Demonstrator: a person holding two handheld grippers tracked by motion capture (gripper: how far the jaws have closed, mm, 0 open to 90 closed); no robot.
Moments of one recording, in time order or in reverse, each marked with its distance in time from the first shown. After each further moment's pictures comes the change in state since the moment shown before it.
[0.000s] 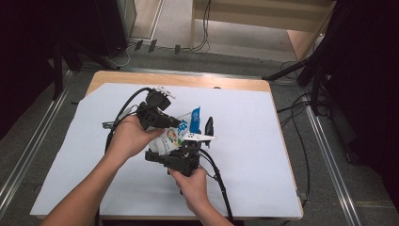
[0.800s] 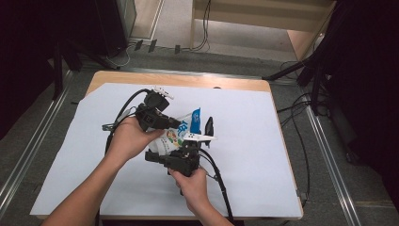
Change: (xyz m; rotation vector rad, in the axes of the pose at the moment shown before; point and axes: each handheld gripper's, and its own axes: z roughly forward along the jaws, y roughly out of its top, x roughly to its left) left arm -0.001 -0.003 0.004 -0.014 -0.024 -0.007; right arm 0.001 0.000 -0.001 0.004 0.013 0.017
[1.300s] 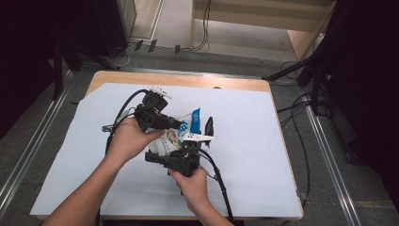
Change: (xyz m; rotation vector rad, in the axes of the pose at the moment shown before) left arm 0.005 -0.003 -0.002 -0.037 -0.050 -0.033; right arm 0.001 0.000 0.000 0.005 -0.005 -0.001
